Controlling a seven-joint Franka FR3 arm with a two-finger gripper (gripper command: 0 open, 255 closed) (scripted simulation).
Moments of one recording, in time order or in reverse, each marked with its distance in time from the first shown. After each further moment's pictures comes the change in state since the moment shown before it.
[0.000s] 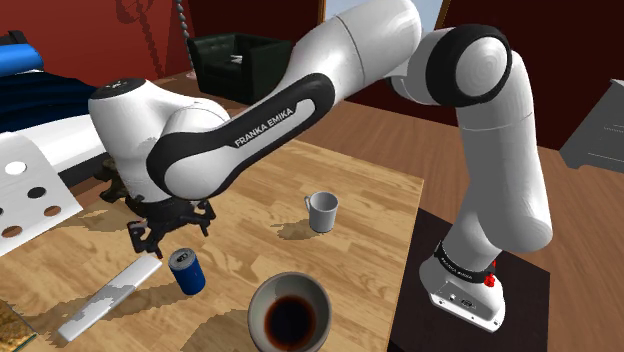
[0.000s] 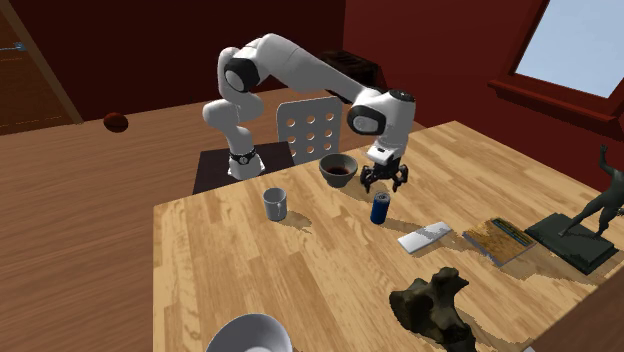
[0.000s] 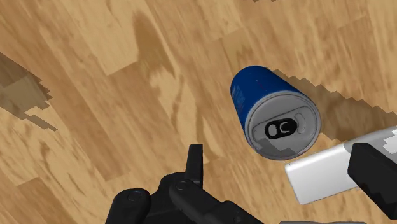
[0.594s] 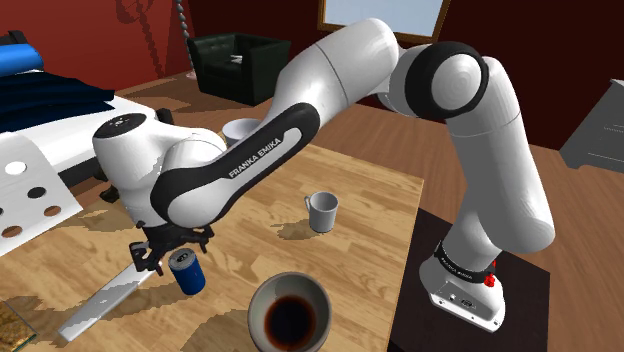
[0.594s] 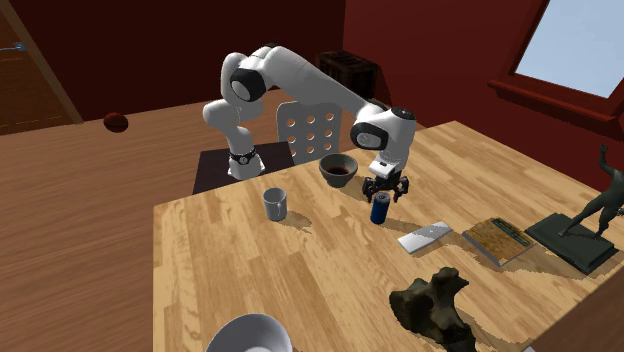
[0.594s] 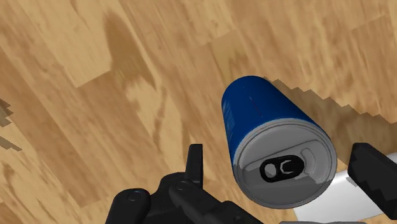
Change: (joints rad) arm 0.040 0.094 -0.028 0.017 -0.043 0.063 0.038
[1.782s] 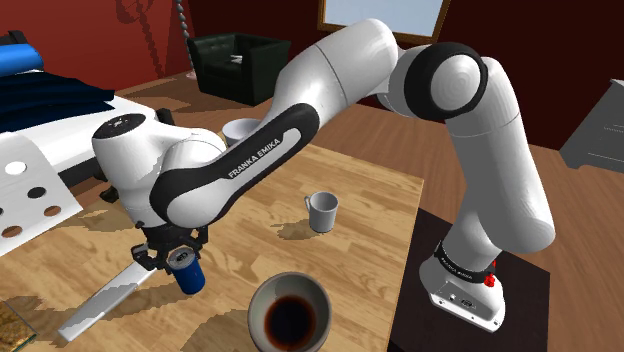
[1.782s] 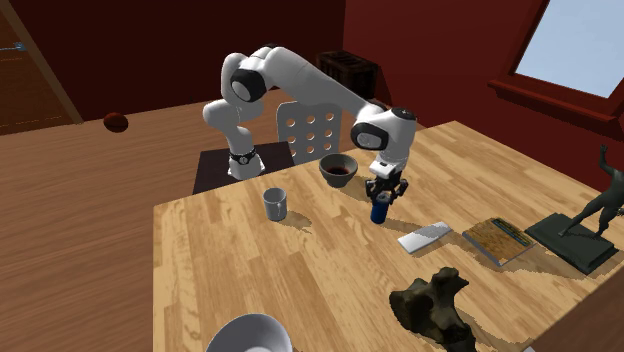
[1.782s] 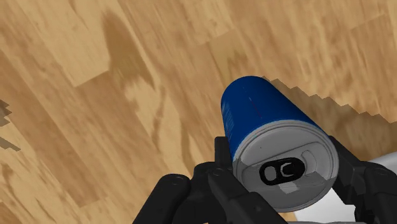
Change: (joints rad) arm 0.002 0.004 -0.001 0.005 -0.001 -0.001 0.000
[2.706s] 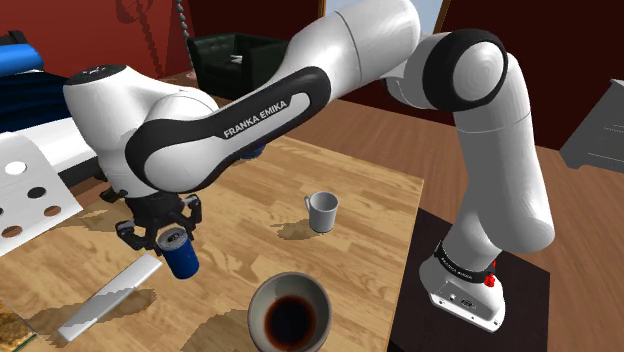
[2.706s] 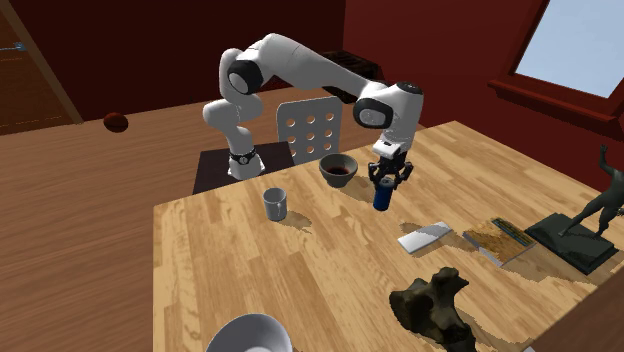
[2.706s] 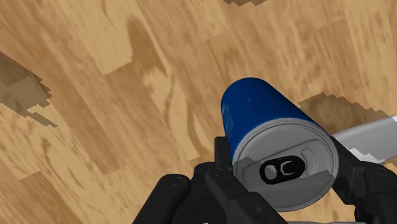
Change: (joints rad) arm -0.010 -0.074 0.029 0.070 0.043 -0.136 -0.025
